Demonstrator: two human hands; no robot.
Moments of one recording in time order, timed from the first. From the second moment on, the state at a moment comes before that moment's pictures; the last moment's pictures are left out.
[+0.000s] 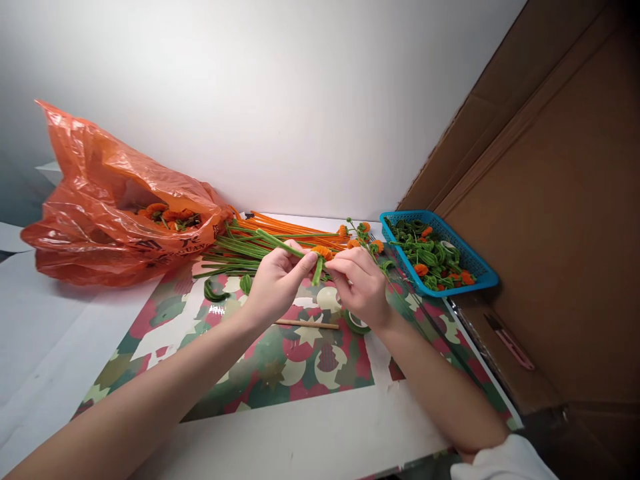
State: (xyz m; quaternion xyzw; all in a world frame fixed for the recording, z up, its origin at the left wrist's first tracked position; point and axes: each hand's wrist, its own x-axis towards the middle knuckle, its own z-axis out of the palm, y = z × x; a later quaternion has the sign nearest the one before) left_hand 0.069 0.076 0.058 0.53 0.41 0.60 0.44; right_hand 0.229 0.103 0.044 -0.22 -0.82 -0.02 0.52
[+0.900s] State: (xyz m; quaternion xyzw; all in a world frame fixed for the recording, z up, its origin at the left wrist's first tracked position) left_hand 0.062 0.083 0.039 0.63 0.42 0.61 0.23; right_hand 0.211 0.090 0.065 -0.35 -0.29 0.81 0.38
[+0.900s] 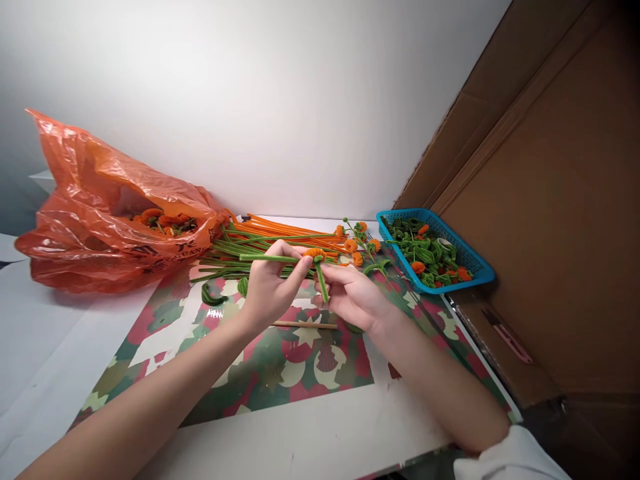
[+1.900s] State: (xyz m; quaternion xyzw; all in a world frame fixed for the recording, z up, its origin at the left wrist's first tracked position) left_hand 0.069 0.070 0.066 0.56 0.44 0.55 0.44; right_hand 0.221 0.095 0.045 -0.31 -0.81 -0.08 0.48
